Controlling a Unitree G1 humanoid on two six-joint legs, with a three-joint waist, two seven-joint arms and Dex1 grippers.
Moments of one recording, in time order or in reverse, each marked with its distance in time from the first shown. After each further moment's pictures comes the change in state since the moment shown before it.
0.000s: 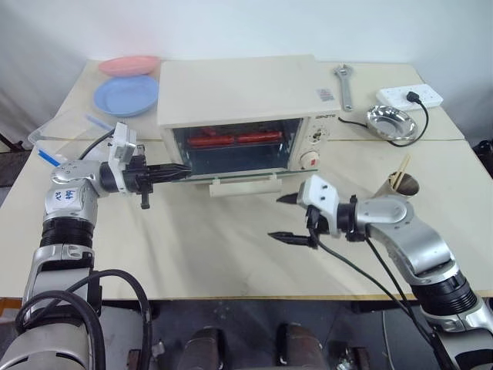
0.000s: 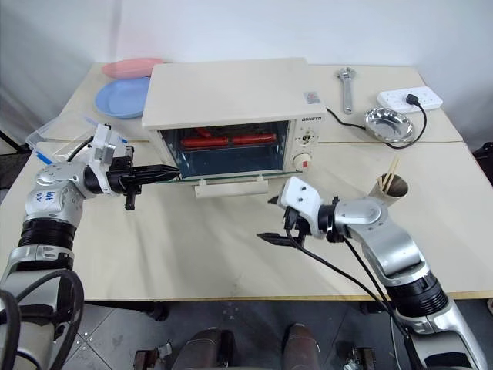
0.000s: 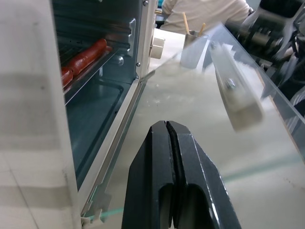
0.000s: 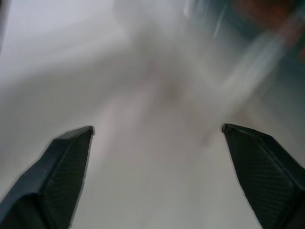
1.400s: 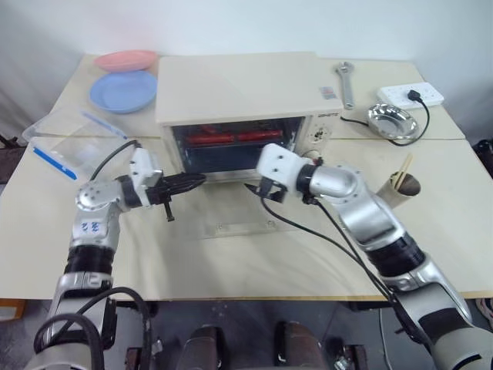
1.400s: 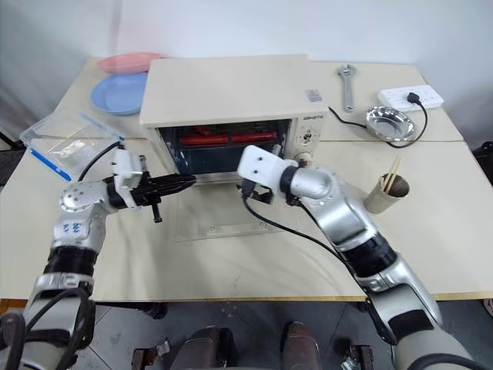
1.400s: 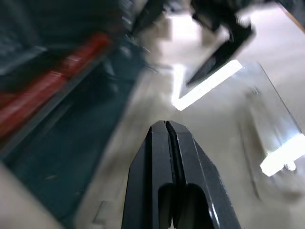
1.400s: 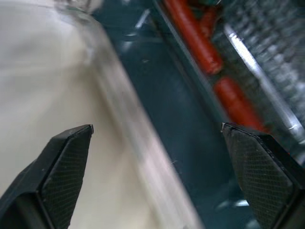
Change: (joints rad) left arm 0.232 -0.131 0.045 -0.272 0.019 -0.228 0.269; right arm -0.326 0.199 0.209 0.253 -0.405 -0.239 -0.327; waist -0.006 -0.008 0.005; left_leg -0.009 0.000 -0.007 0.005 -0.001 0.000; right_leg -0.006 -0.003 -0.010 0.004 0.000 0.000
